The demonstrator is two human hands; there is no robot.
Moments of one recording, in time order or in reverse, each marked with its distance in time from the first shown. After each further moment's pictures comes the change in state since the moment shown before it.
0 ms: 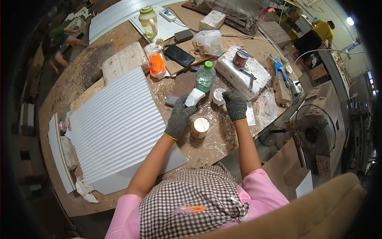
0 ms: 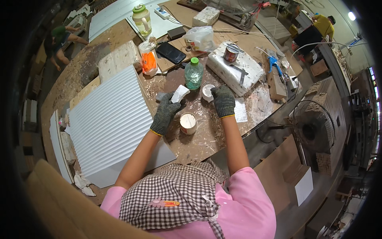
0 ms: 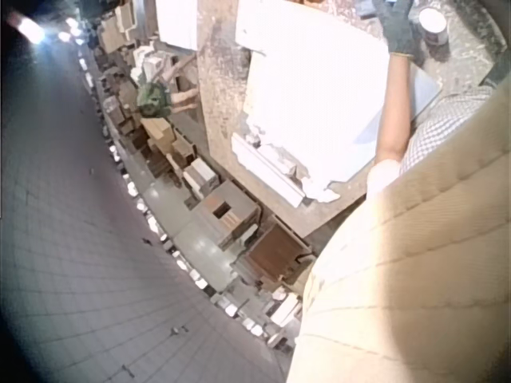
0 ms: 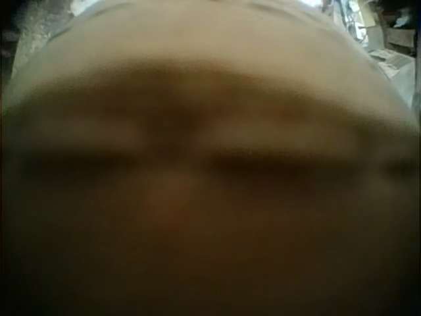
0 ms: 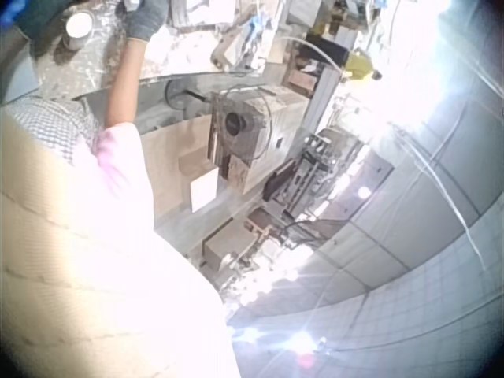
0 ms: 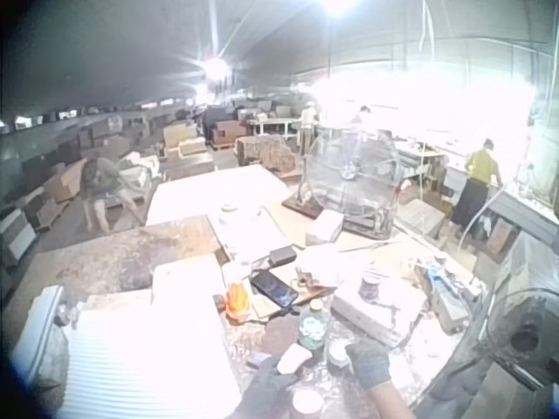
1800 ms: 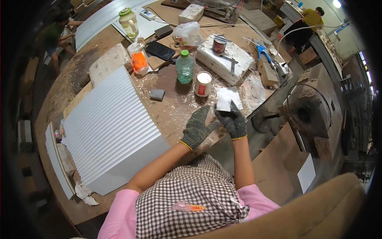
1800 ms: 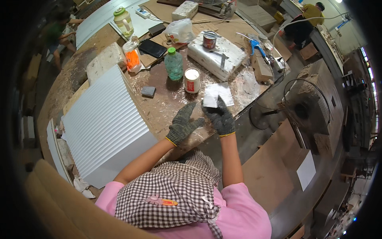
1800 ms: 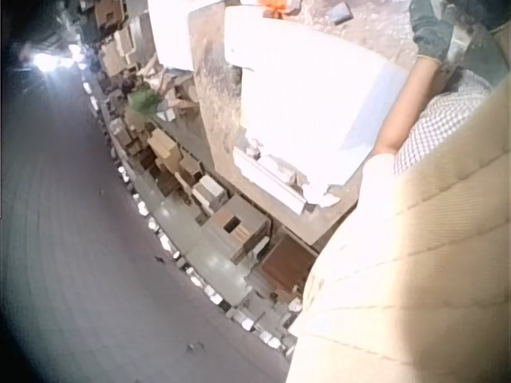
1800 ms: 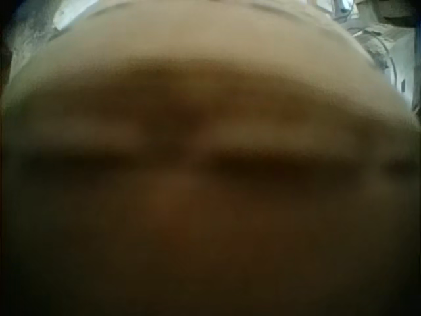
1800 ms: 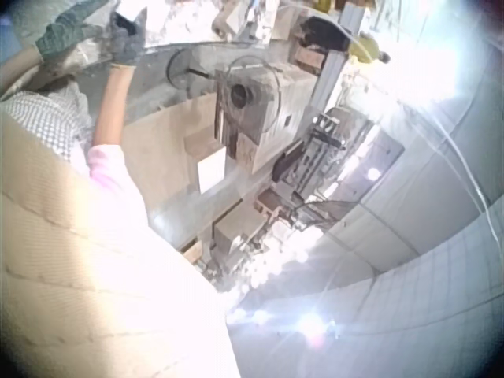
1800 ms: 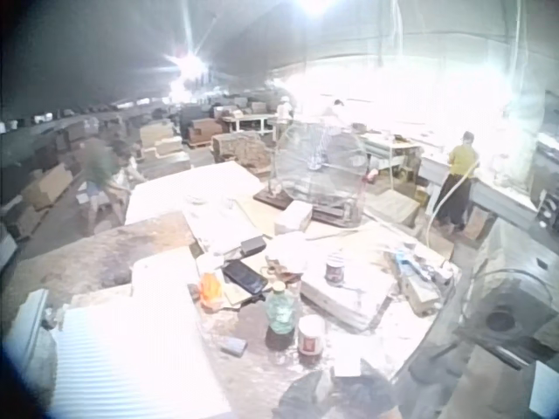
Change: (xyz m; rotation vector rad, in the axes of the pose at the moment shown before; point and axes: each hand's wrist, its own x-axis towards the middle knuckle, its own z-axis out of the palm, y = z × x) left_hand -0.061 -0.057 0.112 0.983 -0.129 0.255; right_hand -0.137 0.011 -0.036 2.452 0.074 0.636
